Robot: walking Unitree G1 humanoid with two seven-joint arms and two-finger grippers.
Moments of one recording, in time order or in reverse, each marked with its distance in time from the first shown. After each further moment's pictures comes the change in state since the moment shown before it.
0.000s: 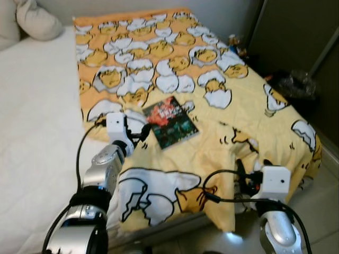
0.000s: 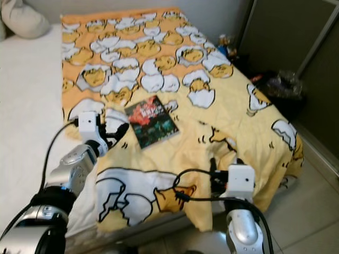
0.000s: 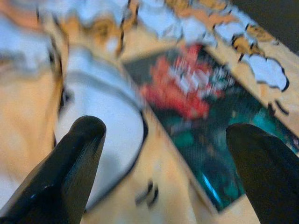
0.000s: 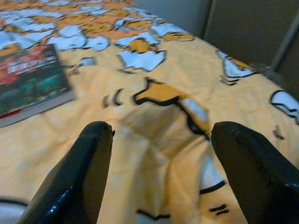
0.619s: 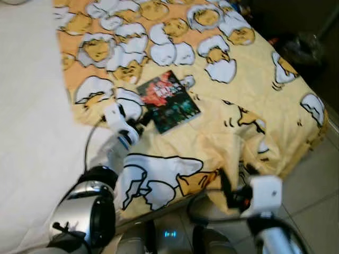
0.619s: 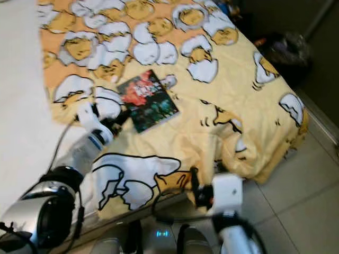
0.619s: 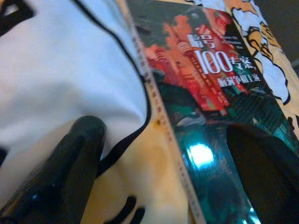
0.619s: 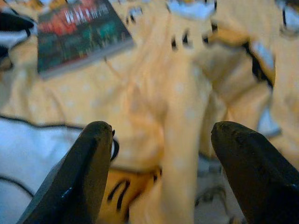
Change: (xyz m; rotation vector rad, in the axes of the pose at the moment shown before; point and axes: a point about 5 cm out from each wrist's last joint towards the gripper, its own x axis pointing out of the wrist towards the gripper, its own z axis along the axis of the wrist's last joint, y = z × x) left arm 0.017 -0.004 0.030 -0.254 -0.087 -0.038; right arm -0.045 0.032 0.016 0.014 0.028 0.165
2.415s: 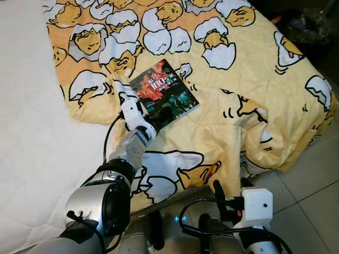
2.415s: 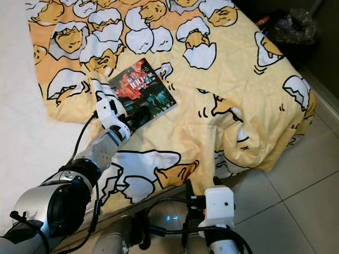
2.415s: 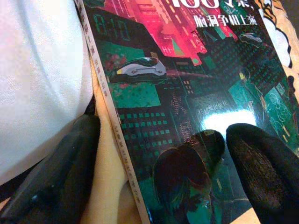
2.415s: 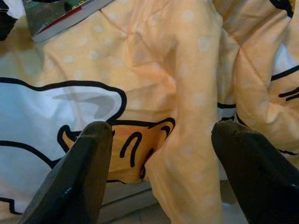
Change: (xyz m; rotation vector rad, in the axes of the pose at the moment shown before) left arm 0.017 -0.043 -0.022 -0.065 0.051 -0.040; right arm -0.009 0.017 -0.011 0.036 0.060 -0.037
